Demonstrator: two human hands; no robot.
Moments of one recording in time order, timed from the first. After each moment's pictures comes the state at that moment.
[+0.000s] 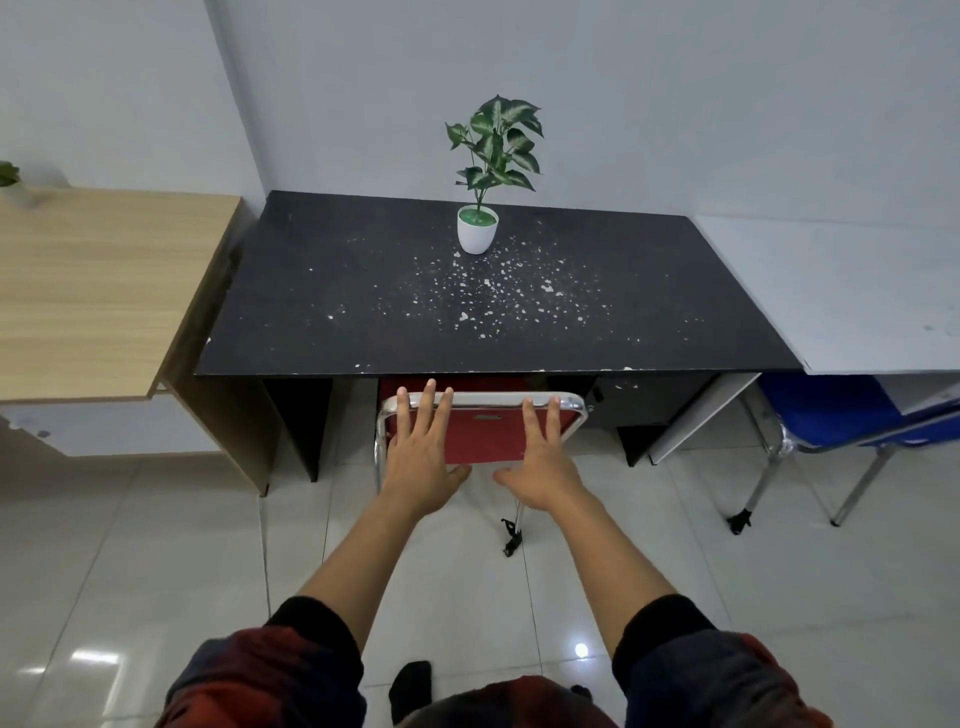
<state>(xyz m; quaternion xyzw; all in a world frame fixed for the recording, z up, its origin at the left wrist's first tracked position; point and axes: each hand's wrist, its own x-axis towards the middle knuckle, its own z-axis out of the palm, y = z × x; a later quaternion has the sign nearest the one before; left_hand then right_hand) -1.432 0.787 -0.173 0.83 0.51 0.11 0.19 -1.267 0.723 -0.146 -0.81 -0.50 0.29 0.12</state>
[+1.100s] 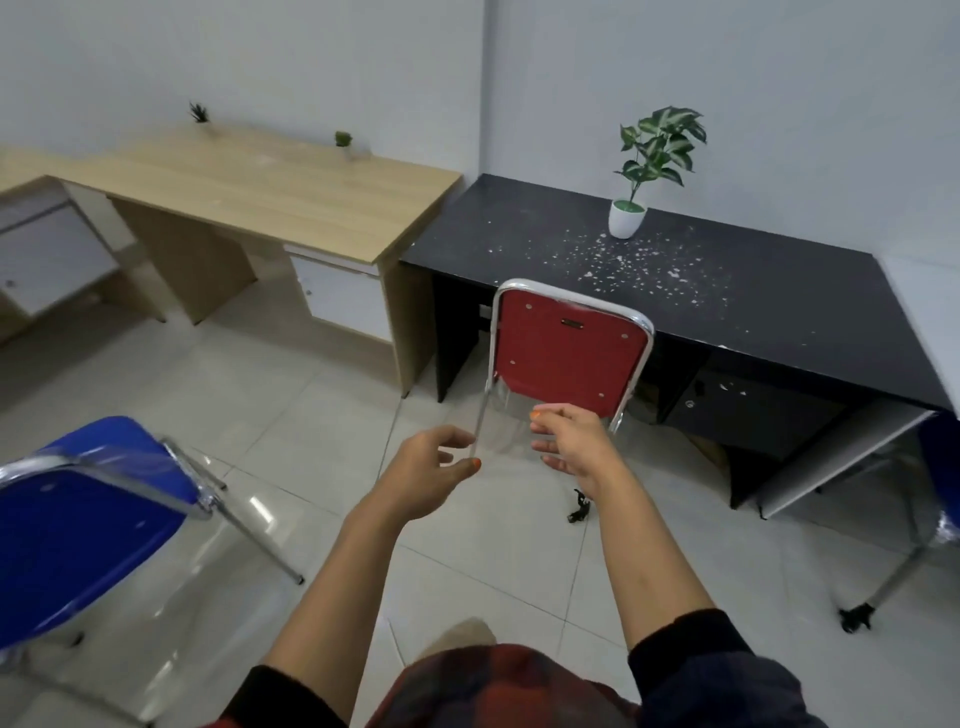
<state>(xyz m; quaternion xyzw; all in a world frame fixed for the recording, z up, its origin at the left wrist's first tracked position) -1.490 0.441 -0.112 0.58 0.64 0.27 0.42 -1.292 0.491 -0.099 -0.64 -0.39 0.57 0.32</state>
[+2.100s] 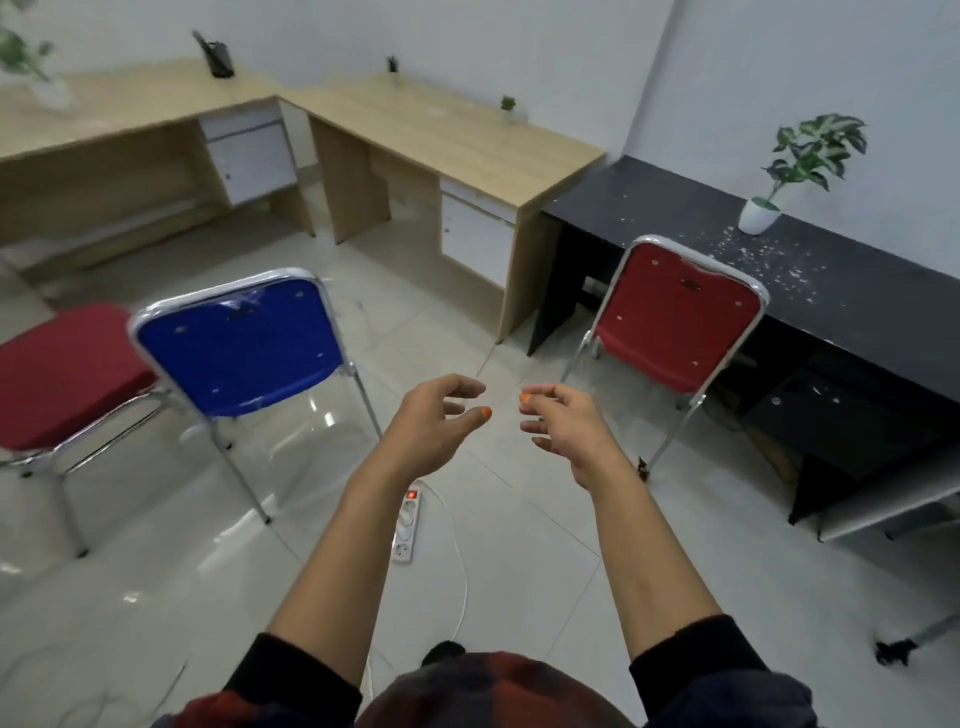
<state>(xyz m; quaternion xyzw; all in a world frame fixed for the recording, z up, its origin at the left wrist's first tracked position) -1.575 0.176 -0.070 0.49 0.67 0.41 0.38 -1.408 0.248 -0.067 -0.56 -0.51 0.59 0.26</state>
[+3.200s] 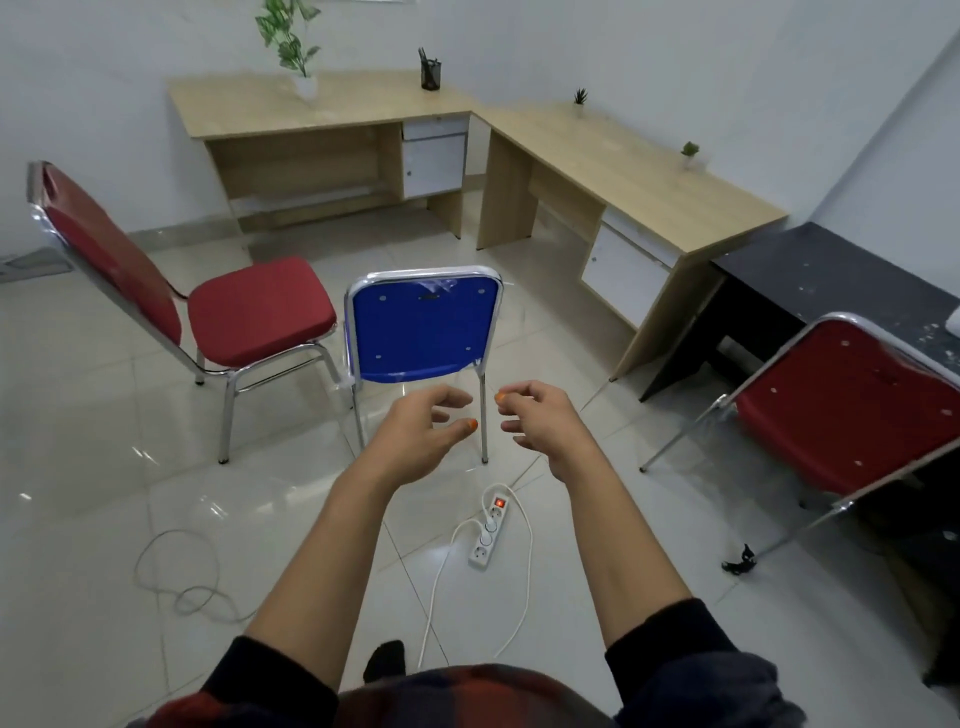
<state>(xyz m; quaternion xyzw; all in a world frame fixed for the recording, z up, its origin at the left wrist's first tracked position) -1.707 0.012 -0.071 0.36 0.79 0.41 0.28 -1.593 0.139 -0.061 -0.45 -0.65 0.60 0.12</state>
